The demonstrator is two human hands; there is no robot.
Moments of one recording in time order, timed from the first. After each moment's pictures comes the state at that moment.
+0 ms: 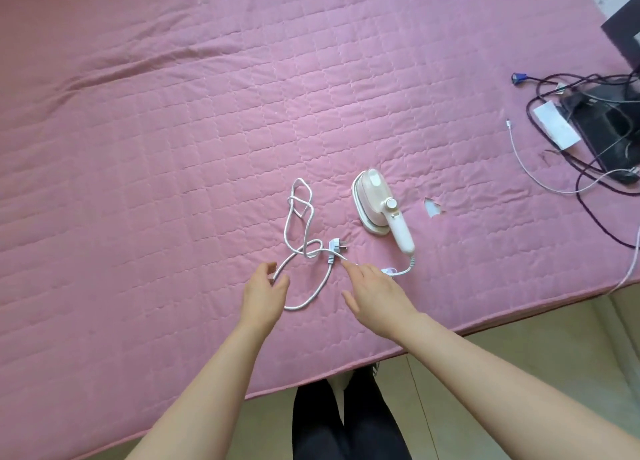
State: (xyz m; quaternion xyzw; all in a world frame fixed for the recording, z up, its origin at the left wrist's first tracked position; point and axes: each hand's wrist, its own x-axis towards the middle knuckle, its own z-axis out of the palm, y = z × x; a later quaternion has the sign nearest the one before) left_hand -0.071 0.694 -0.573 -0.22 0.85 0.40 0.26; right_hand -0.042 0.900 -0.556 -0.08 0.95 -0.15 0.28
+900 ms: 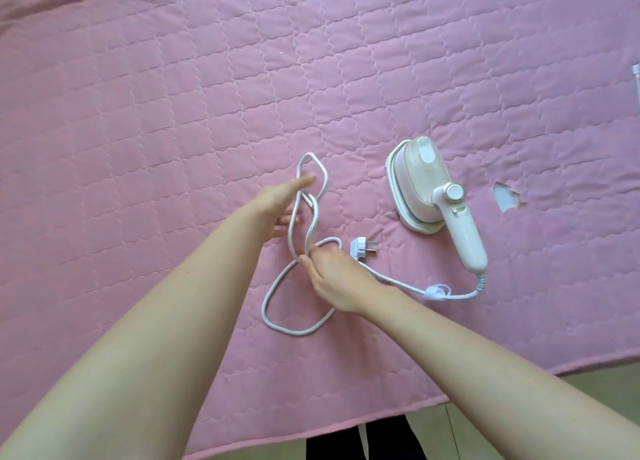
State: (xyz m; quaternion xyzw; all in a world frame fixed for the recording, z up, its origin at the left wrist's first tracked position) left_hand -0.237 0.716 -0.685 -0.34 0.68 0.48 0.43; right_hand -0.125 0.838 -0.696 -0.08 0.87 -0.33 0.35
